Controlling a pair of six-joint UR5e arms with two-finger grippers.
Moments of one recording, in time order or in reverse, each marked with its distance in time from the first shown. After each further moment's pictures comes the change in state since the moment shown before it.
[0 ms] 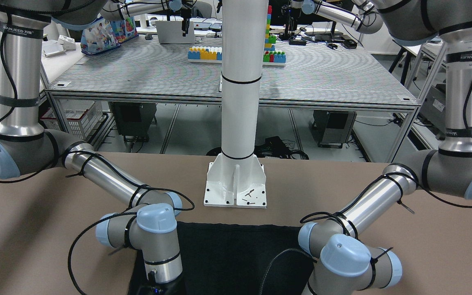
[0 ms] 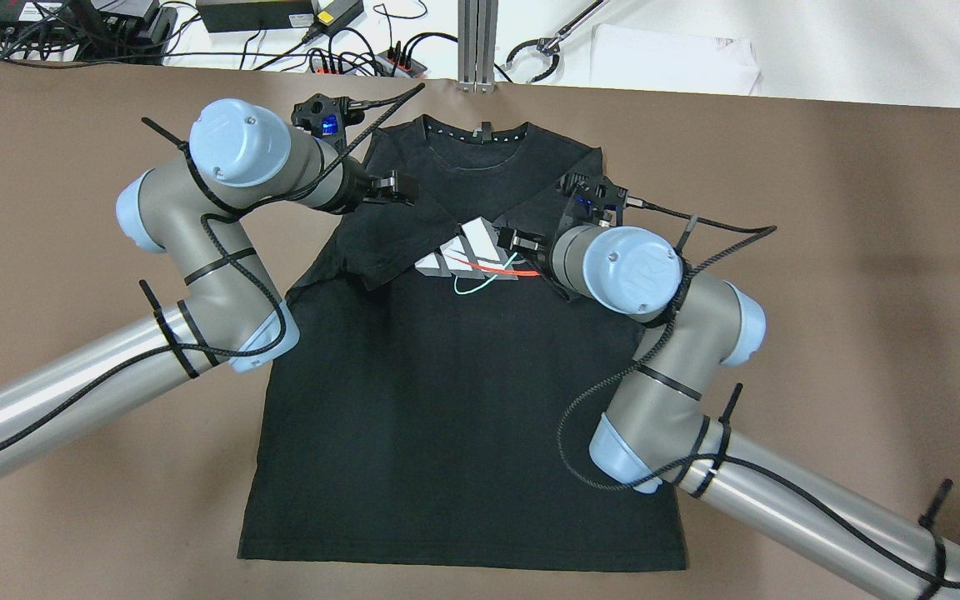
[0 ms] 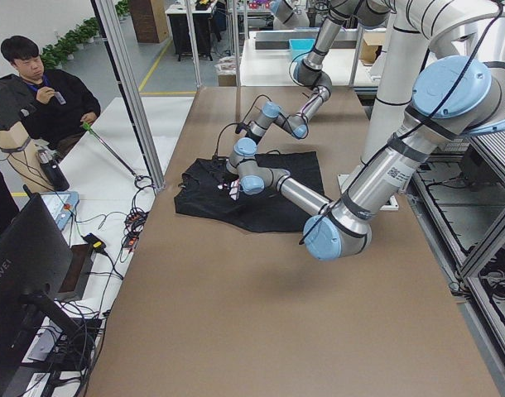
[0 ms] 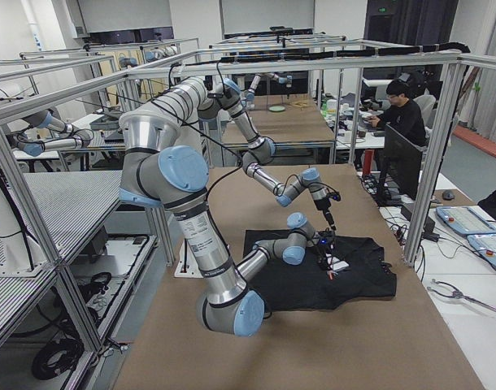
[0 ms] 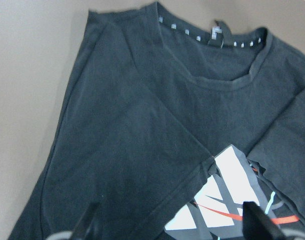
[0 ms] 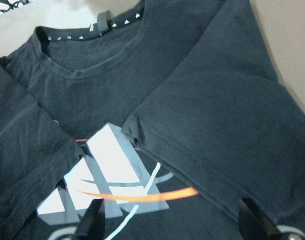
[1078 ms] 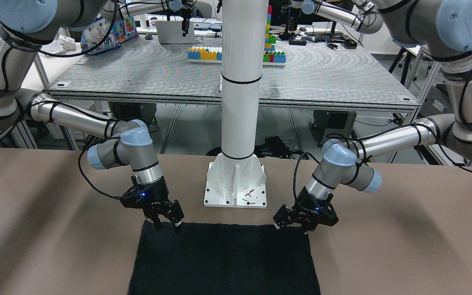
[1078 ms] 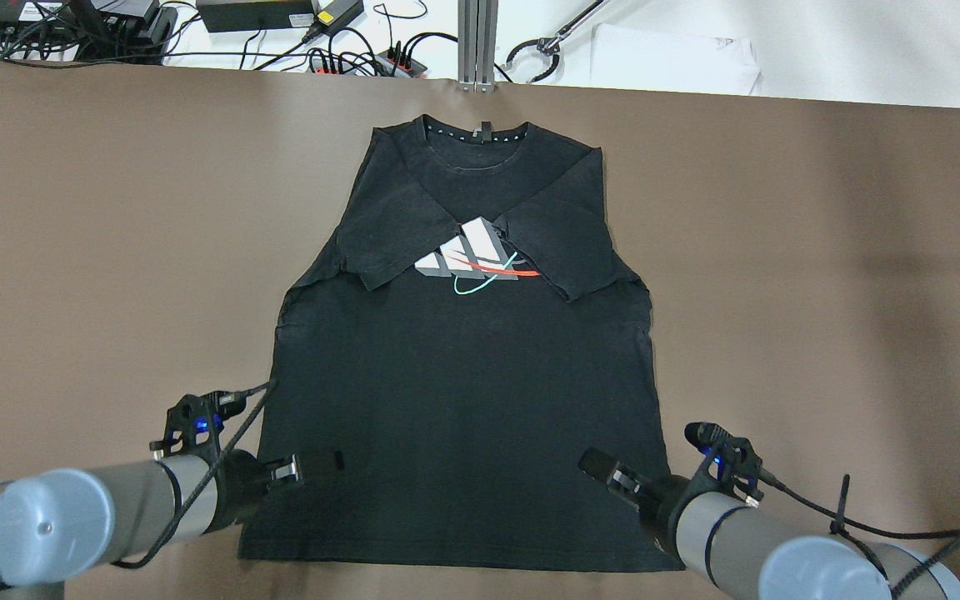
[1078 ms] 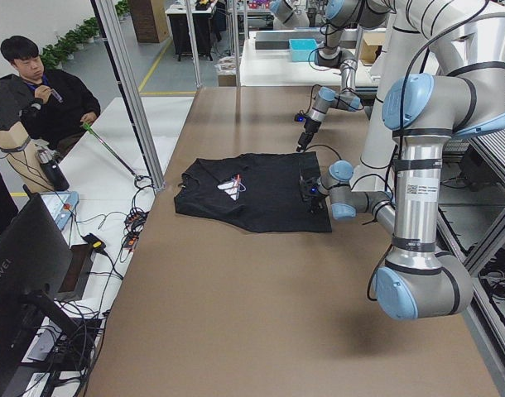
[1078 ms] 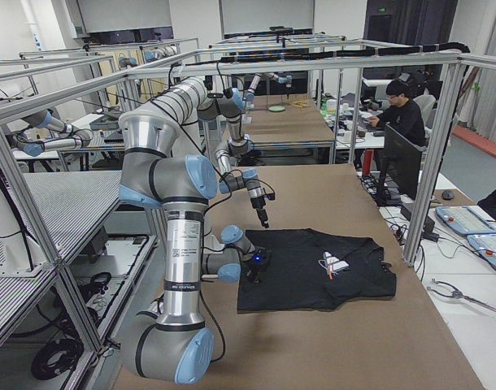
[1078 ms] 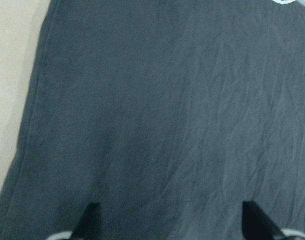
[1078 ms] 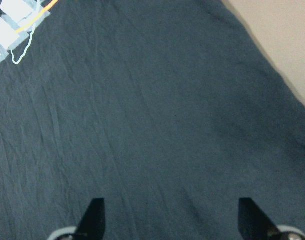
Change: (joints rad) left arm 0.504 0.628 -0.685 -0.045 0.331 -0.474; right arm -0.412 -0.594 0.602 0.034 -0.181 0.538
